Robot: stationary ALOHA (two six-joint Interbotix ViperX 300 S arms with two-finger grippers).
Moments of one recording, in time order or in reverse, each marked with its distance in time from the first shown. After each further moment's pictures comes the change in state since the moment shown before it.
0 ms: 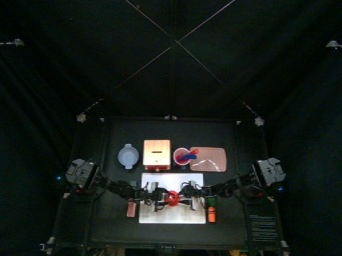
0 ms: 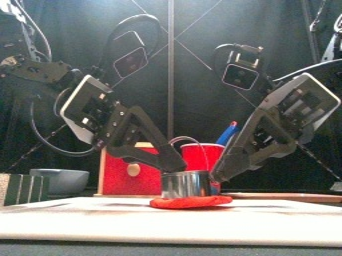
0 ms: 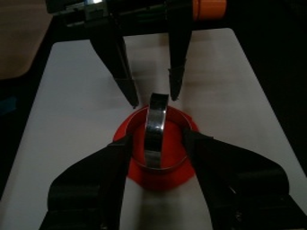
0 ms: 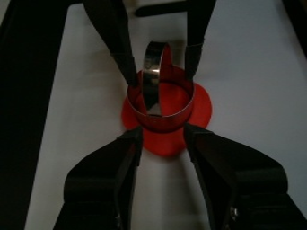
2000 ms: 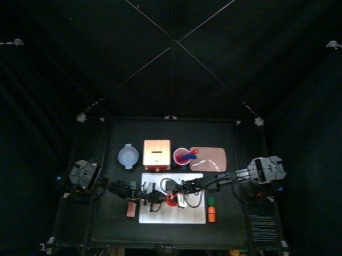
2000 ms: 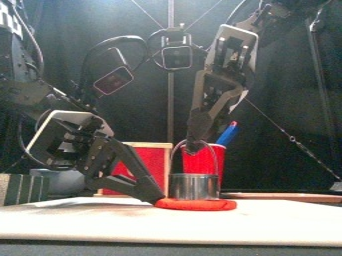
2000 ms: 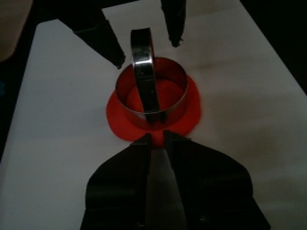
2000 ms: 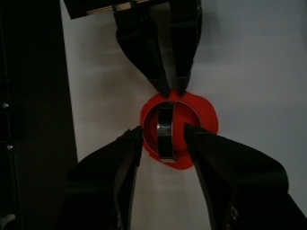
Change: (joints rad) left arm 0.014 0.104 0.041 0.063 -0.054 0.020; right arm -0.098 0.008 -0.413 0.040 0.798 0.003
